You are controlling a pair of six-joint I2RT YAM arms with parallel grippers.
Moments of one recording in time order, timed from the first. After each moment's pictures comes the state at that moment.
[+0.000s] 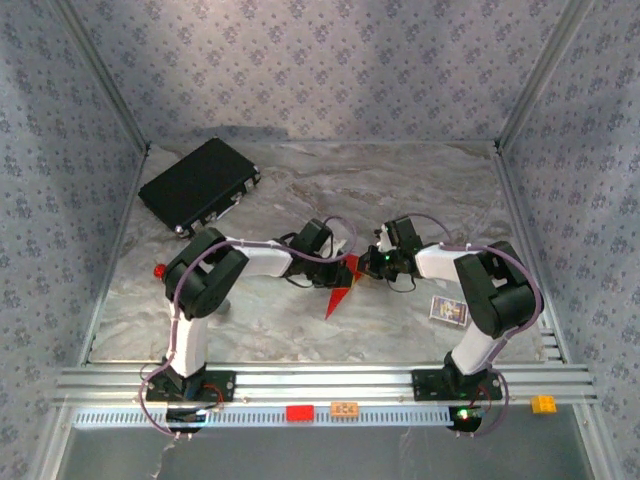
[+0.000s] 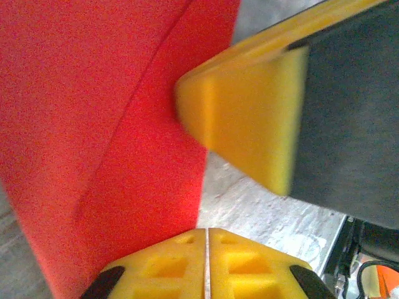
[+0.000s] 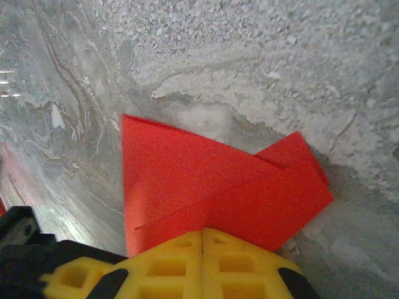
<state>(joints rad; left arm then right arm) -0.79 1.99 1.07 -0.02 0.64 -0.65 0.39 1.68 0.72 -0.02 -0.49 0.67</state>
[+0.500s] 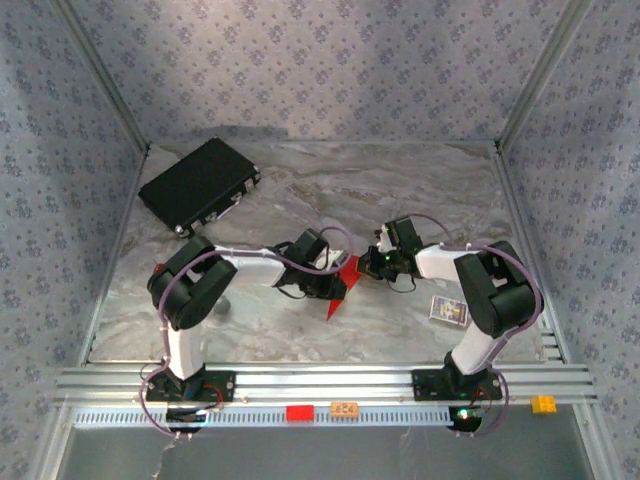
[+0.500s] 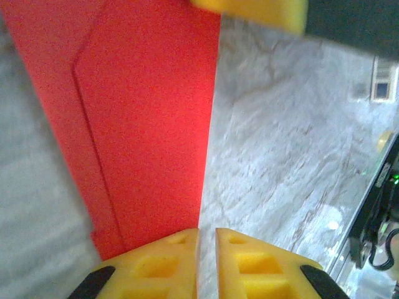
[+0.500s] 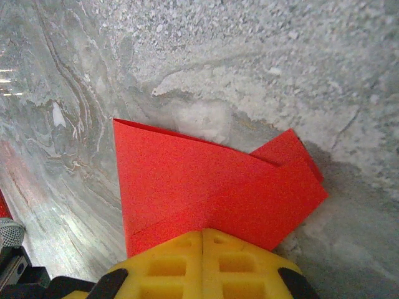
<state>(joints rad) -0.83 1.86 0.95 -0.10 0.58 -0.58 0.38 1.68 0.71 -0.02 -0.50 0.67</state>
